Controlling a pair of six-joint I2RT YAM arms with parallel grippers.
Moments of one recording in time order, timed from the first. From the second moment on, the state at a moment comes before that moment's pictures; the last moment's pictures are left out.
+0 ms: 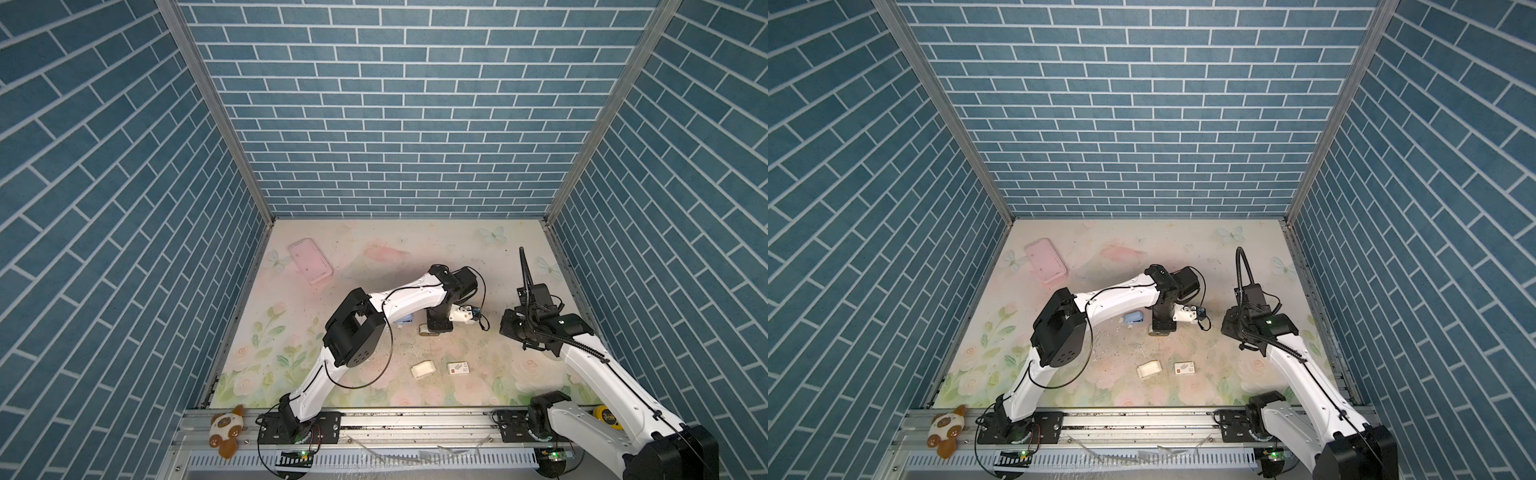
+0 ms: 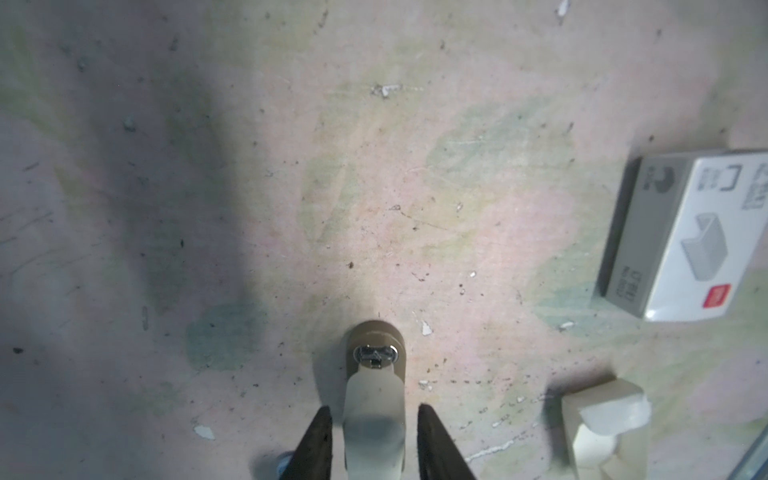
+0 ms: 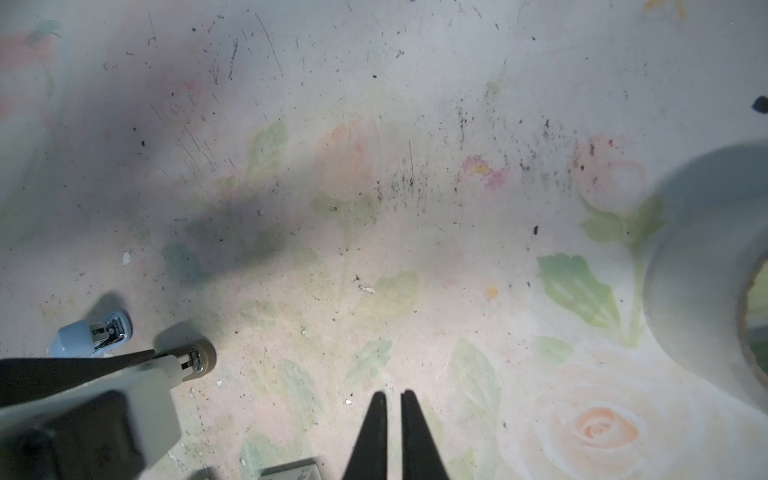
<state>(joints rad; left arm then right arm) -0.97 2.24 1.91 -1.16 0.03 0.60 0.30 0.96 0.68 -0.78 -0.01 0.57</state>
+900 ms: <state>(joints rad) -0.58 1.52 1.31 -0.84 0.04 0.45 0.26 1.00 0.64 -0.27 0.14 0.17</state>
